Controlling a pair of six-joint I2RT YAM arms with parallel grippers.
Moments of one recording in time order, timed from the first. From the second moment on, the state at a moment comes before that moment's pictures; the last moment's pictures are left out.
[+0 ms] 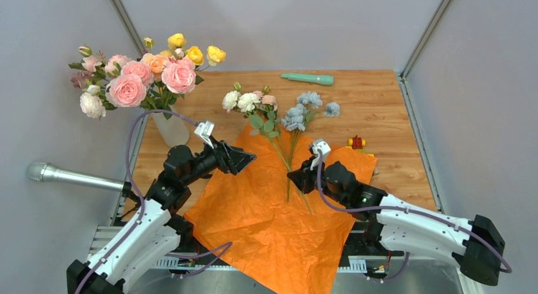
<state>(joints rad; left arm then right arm) -0.46 0.65 0.49 0.04 0.43 -0.60 1.02 0.91 0.50 0.04 0.18 0.46</state>
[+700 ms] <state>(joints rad) -0.73 0.86 0.55 0.49 0.18 -0.86 1.07 0.56 0.34 0.25 0.08 0.42</state>
